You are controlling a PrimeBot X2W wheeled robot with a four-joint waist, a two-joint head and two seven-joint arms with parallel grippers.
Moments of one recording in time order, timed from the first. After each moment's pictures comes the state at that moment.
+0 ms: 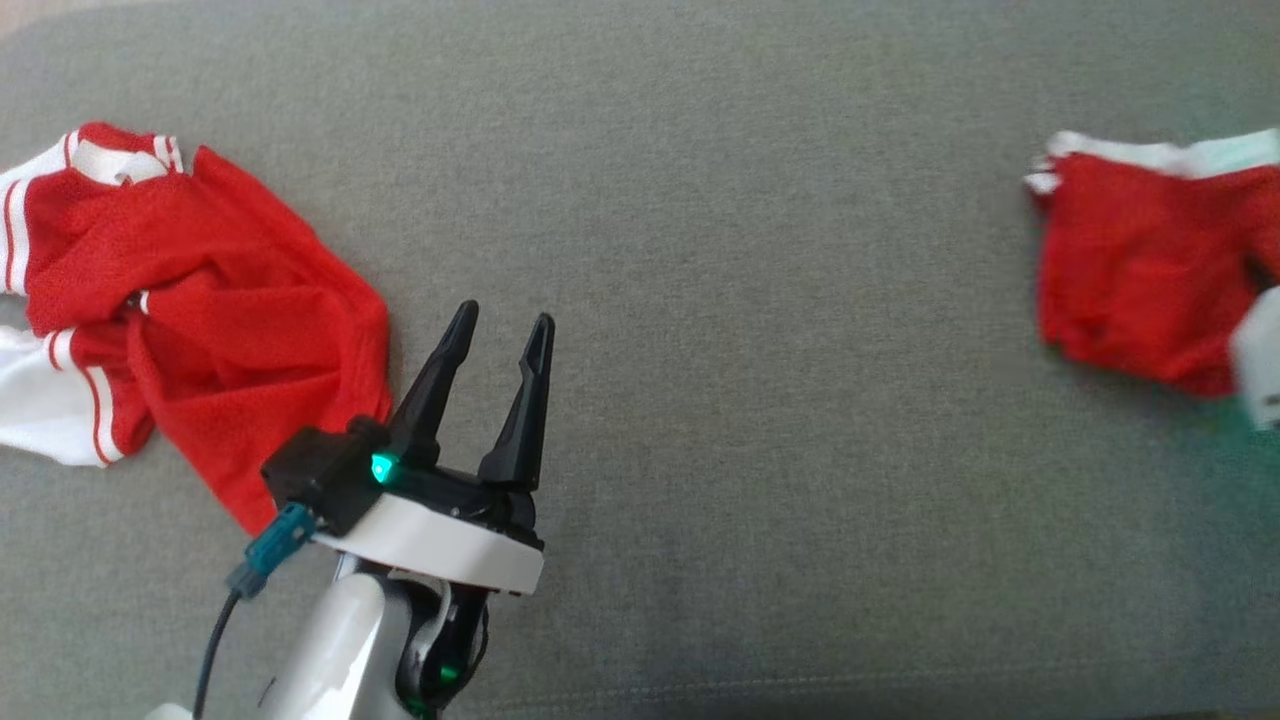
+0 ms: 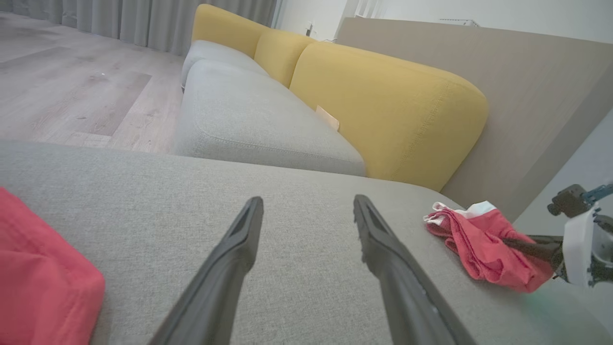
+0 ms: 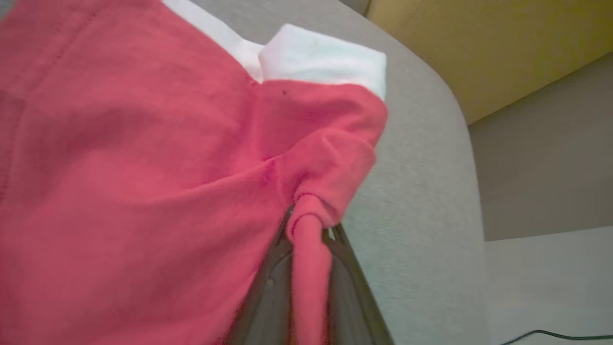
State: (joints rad) left arm -0.15 0.05 -0.35 0.07 -0.35 -0.09 -0.26; right arm -0.70 -0.59 0.42 0.92 0.18 0.13 0.12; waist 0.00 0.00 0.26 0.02
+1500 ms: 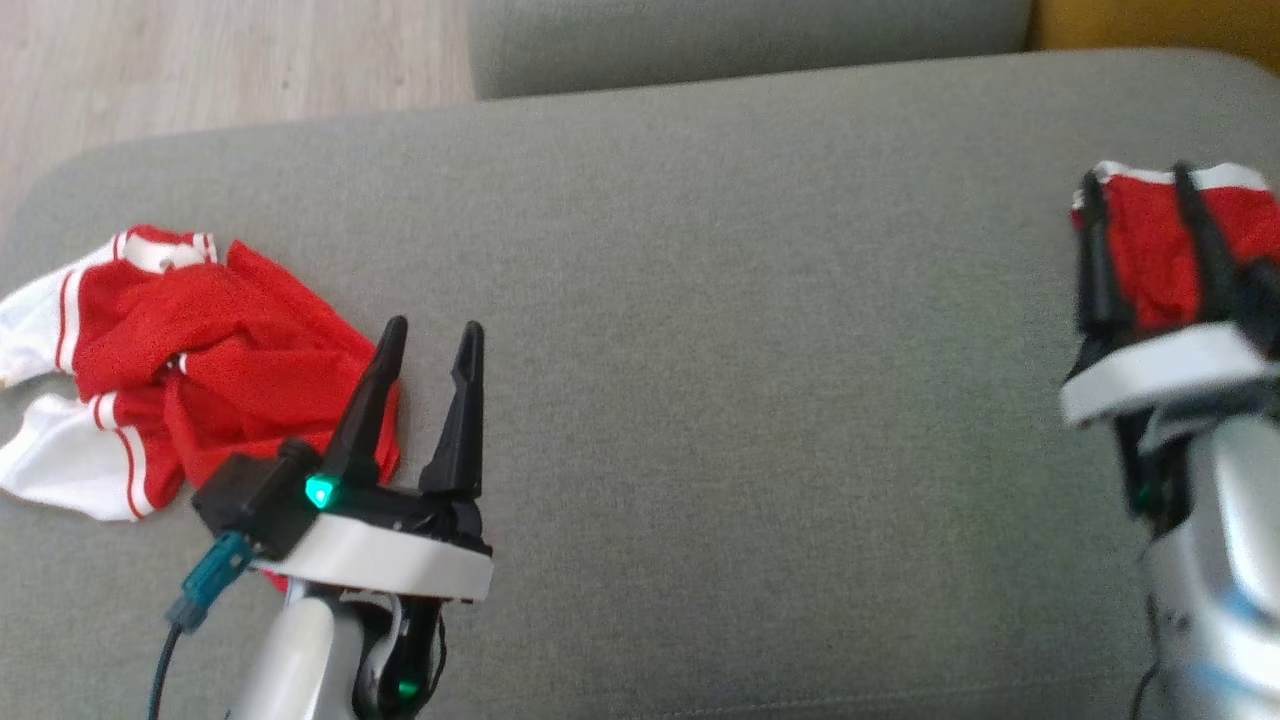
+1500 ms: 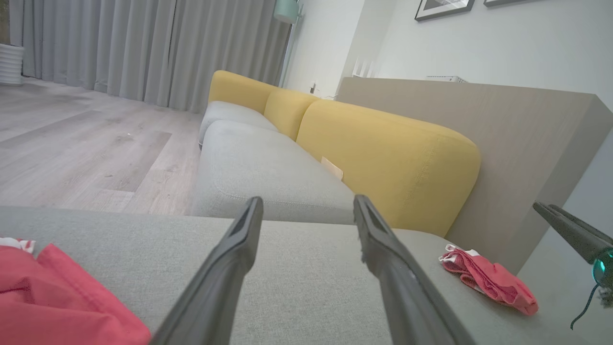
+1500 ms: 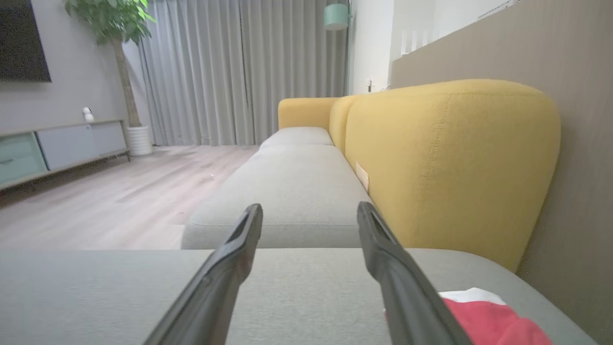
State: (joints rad) left arm -0.10 0.05 -0.26 0.03 -0.35 -0.08 -0.26; right arm -0.43 -0.21 -0.02 0.41 0.14 0.13 -0.15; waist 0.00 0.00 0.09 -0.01
